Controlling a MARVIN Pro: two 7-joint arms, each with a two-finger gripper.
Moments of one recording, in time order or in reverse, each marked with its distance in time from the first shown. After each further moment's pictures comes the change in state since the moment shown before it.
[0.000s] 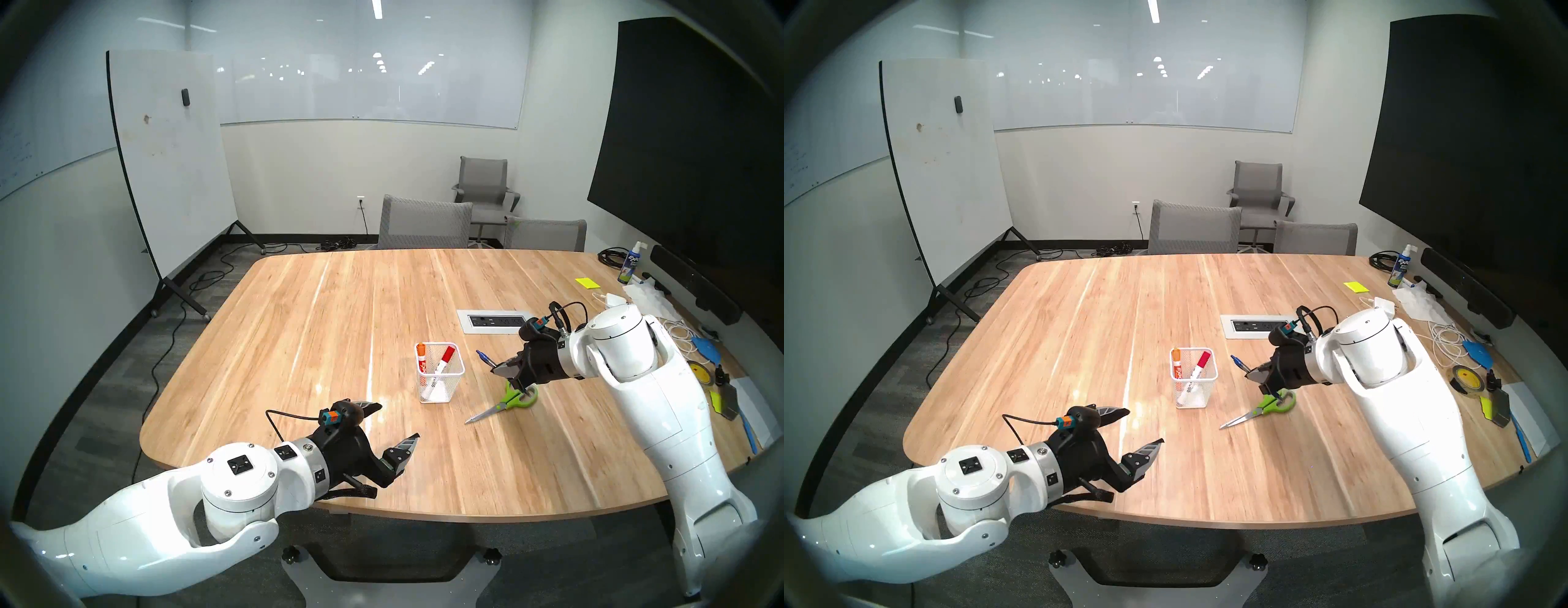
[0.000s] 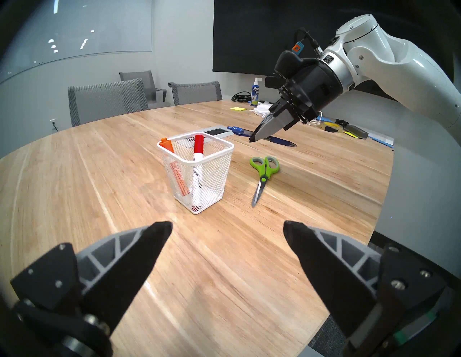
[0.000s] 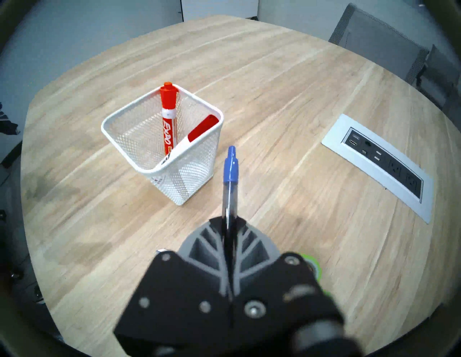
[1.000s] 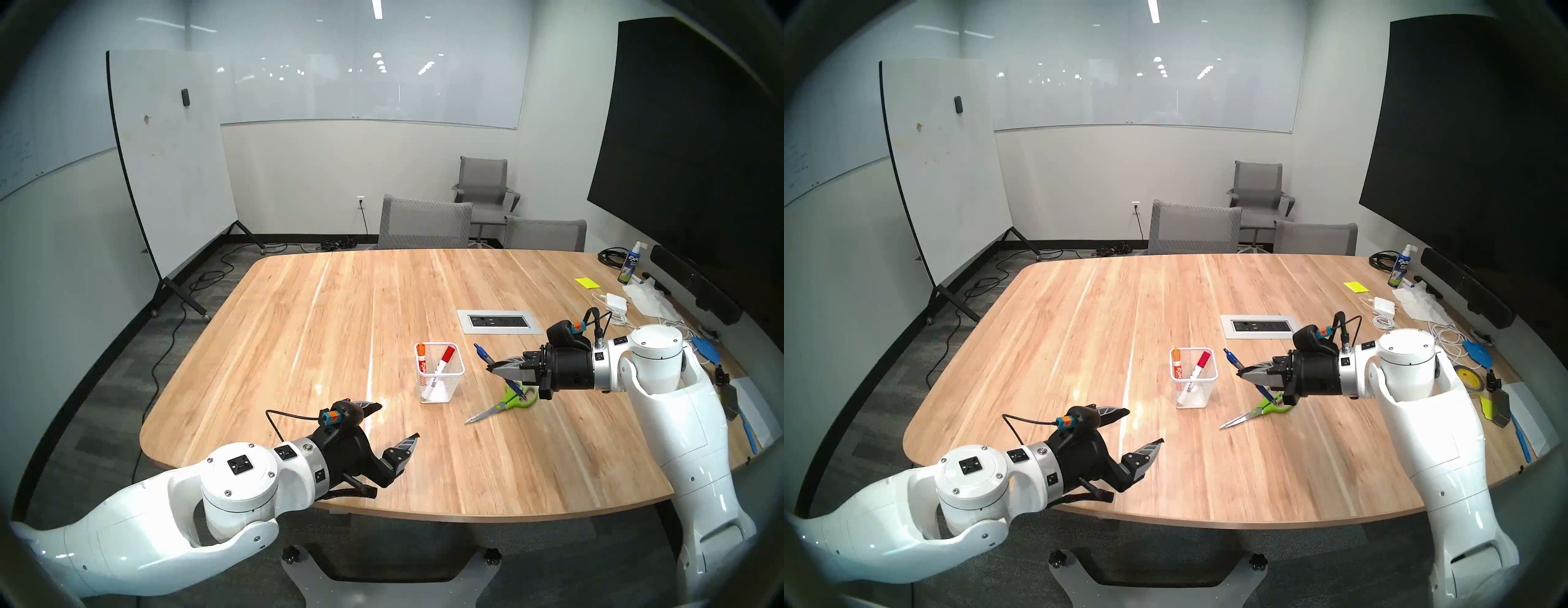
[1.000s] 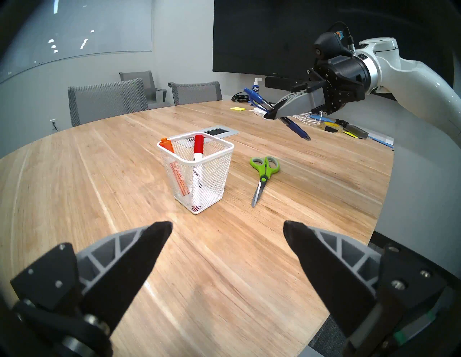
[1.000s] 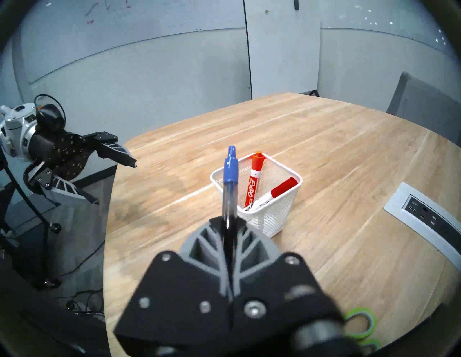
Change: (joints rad) left arm 0.000 0.000 0.000 0.000 0.000 0.000 0.000; right arm -0.133 -0.014 0.169 0.050 0.241 -0.347 0.260
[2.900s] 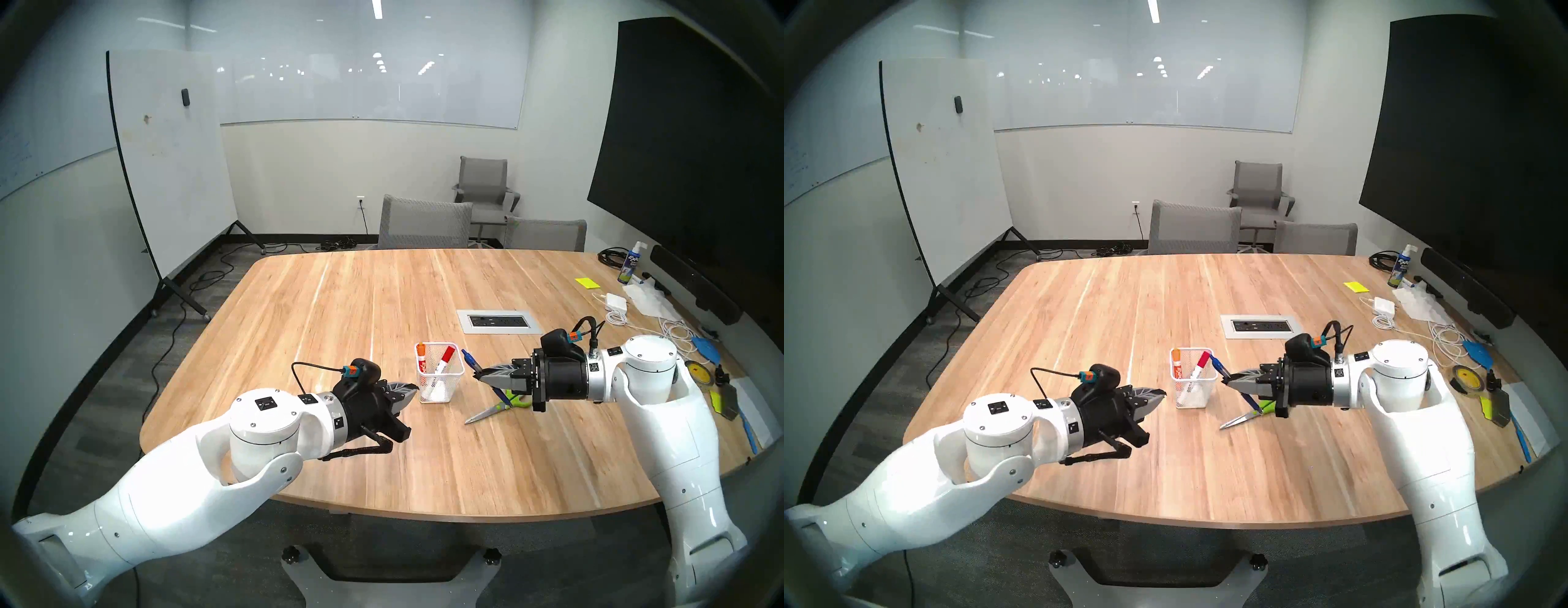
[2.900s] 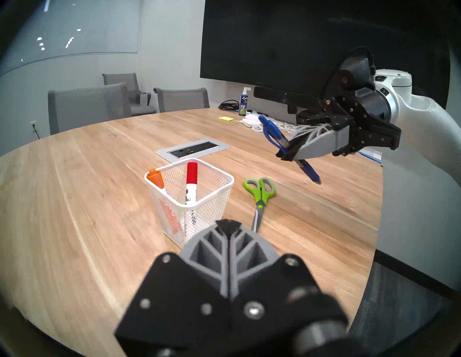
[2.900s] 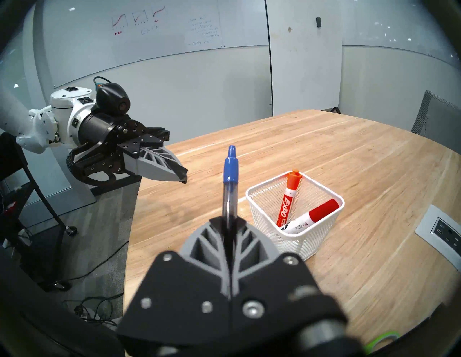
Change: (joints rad) left arm -0.229 -0.164 0.002 0.155 -0.072 0.131 -0.151; right arm -0.031 -0.055 0.010 -0.036 0.009 -0.045 0.051
